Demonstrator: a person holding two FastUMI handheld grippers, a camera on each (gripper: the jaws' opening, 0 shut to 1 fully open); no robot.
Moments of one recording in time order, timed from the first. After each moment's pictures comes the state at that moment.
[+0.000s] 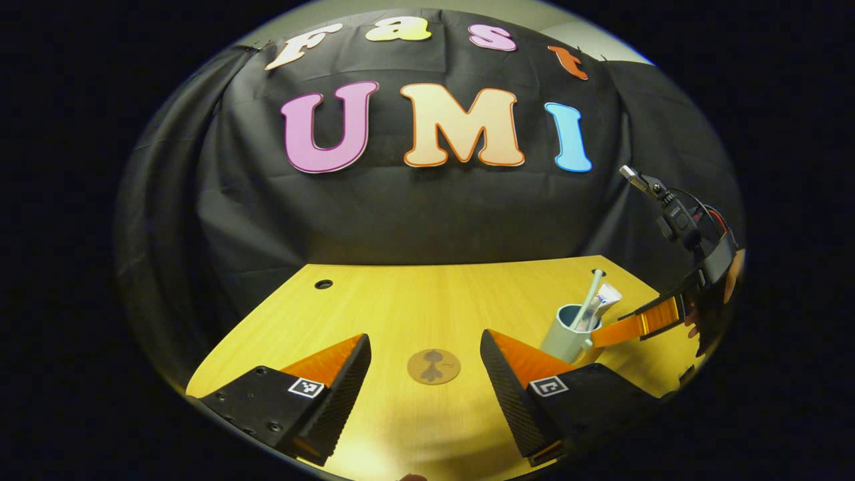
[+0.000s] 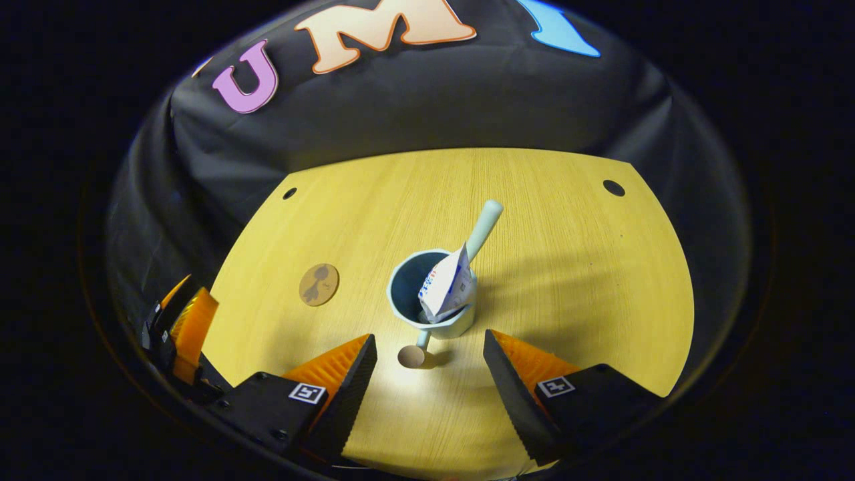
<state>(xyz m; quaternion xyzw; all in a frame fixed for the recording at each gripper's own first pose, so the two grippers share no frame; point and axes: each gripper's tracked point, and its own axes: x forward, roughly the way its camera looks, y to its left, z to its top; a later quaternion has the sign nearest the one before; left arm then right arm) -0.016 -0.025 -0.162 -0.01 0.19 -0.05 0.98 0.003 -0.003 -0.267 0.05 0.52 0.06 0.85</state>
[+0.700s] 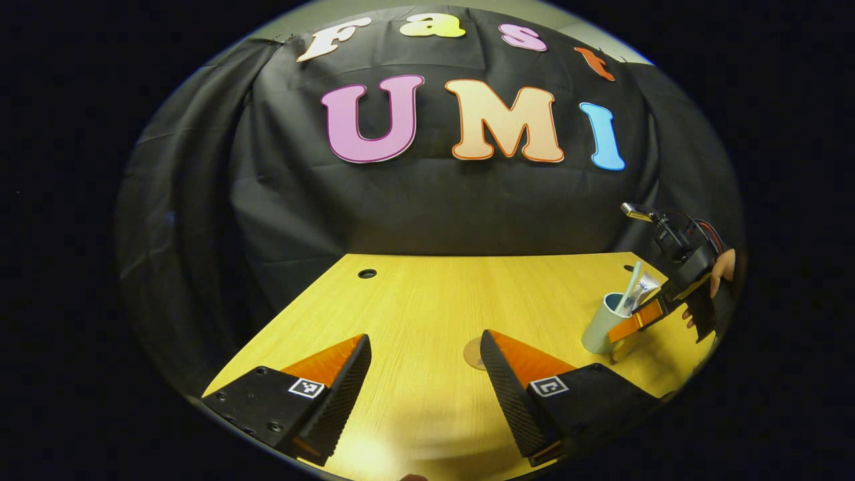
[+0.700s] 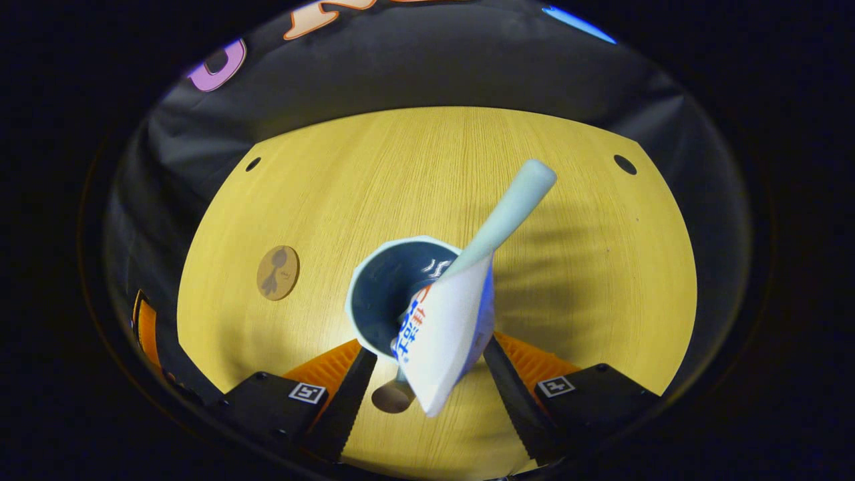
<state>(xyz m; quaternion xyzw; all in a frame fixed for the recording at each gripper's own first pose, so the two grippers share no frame) -0.028 0.045 -0.173 -0.01 0.21 0.00 0.98 0.020 -0.001 -0.321 0.02 0.59 0.03 0.81</state>
